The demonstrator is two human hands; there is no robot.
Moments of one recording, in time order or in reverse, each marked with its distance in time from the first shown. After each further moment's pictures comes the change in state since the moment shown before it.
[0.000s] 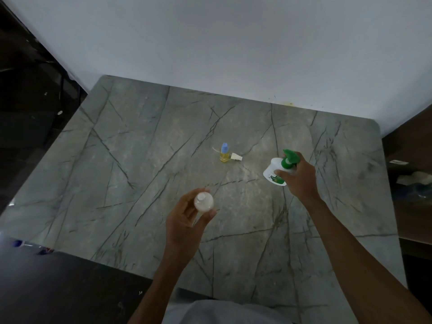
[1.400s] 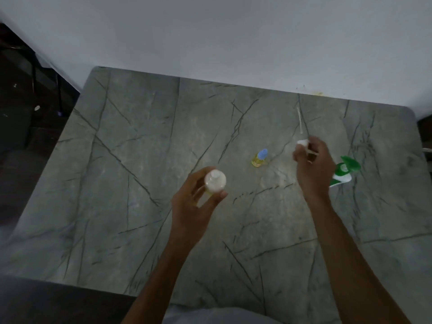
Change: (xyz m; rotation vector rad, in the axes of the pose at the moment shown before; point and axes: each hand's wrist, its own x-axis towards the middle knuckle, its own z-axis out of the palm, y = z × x) left_hand 0.127 -0.013 -0.093 0.004 -0.127 0.022; right_hand 0.019 -0.108 0.105 0.009 0.435 0.121
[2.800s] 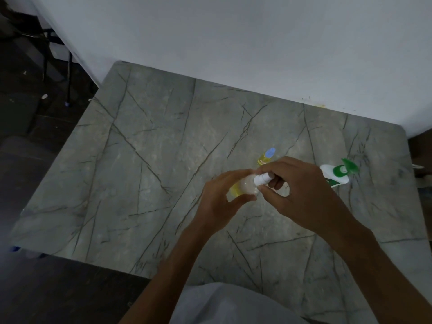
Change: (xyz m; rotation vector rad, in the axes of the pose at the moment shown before) left_hand -0.012 0.004 0.003 0.294 -0.182 0.349; right_hand -0.092 -0.144 -0.073 -0.298 -0.703 -0.713
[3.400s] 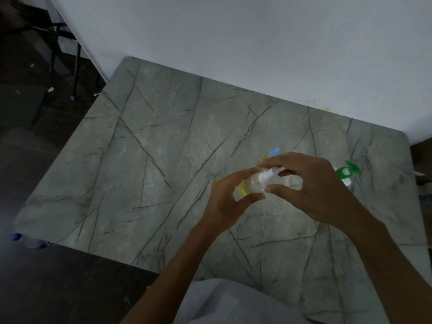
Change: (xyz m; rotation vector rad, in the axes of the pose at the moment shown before) left_hand -0.010 0.006 0.008 -0.134 0.068 -0.077; right_hand 0.003 0.003 -0.012 0.167 -0.041 -0.032
